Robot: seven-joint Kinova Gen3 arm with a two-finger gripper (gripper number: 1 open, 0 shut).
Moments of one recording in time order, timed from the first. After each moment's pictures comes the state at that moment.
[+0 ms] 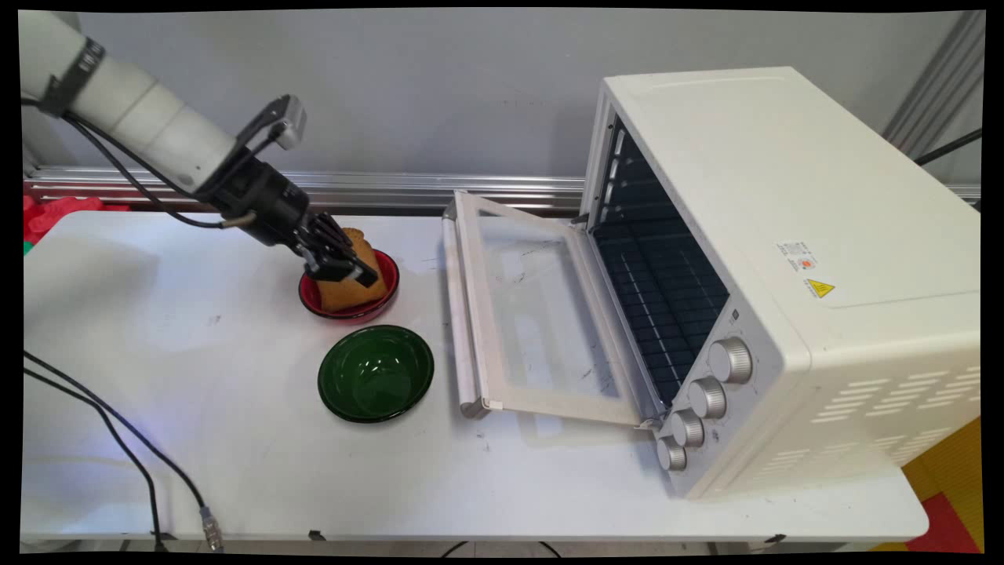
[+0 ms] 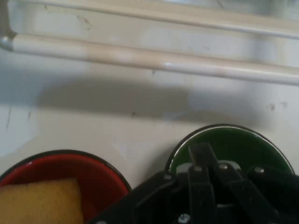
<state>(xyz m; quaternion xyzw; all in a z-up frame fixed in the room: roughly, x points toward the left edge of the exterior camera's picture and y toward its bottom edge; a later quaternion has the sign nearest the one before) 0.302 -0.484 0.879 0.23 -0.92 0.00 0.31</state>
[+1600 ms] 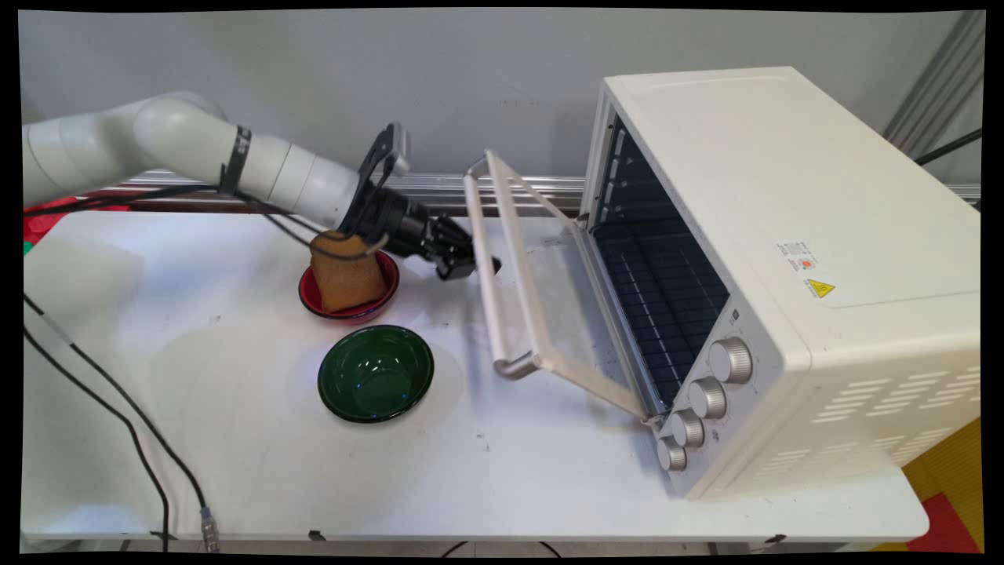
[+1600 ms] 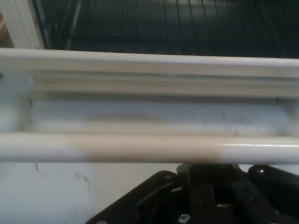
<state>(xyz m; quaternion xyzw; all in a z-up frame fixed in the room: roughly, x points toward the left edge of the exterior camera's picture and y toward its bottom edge) 0.212 -0.536 0.799 0.17 -0.87 0.05 0.46</state>
